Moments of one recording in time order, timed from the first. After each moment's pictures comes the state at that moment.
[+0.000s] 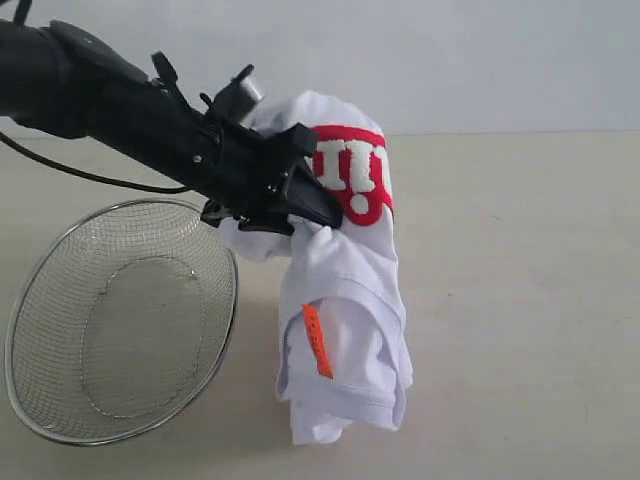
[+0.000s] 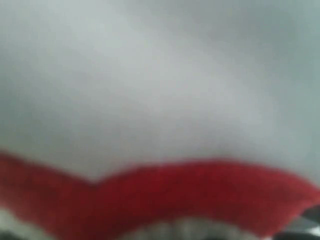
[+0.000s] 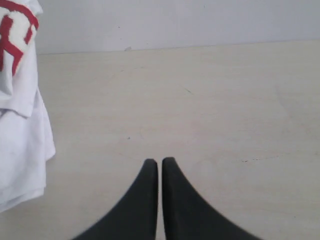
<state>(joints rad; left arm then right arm) -0.36 1.94 -1.32 -1.11 0.94 0.62 0.04 0.00 0.00 0.07 0.34 0.03</state>
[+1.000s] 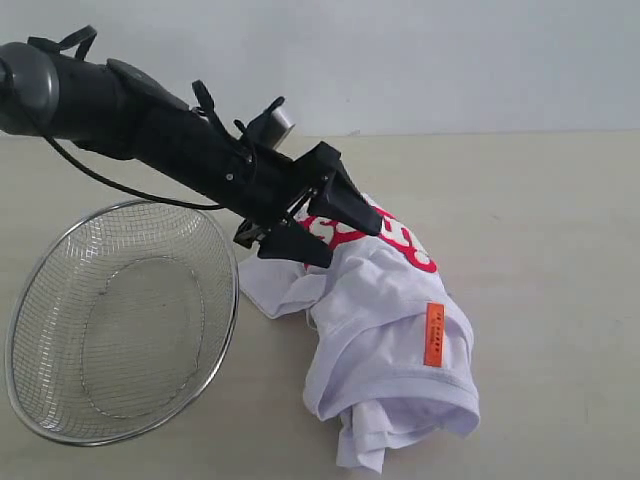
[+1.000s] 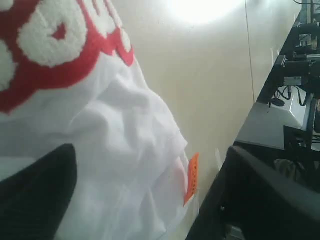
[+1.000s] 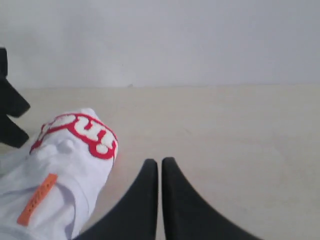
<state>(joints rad) -0.37 2.09 -1.41 -1.18 1.03 0.64 0.04 0.00 0.00 0.07 0.20 0.00</state>
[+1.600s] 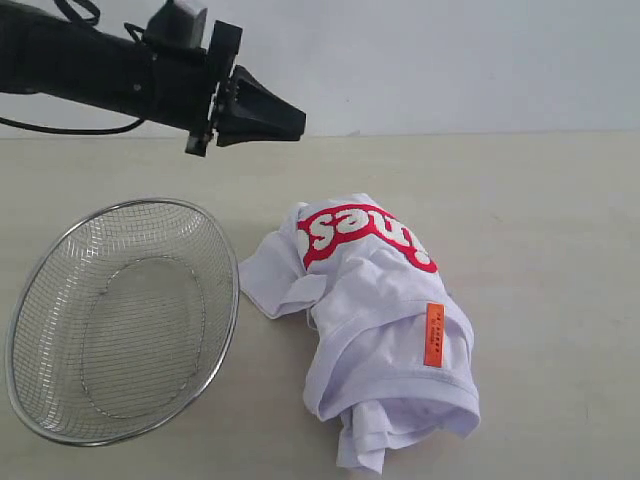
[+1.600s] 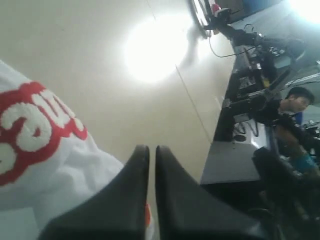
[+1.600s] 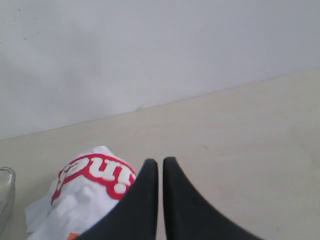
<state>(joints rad) -0.19 1.95 -1.41 -1.35 1.15 0.87 0.04 0.29 -0.08 0.14 -0.01 0.15</state>
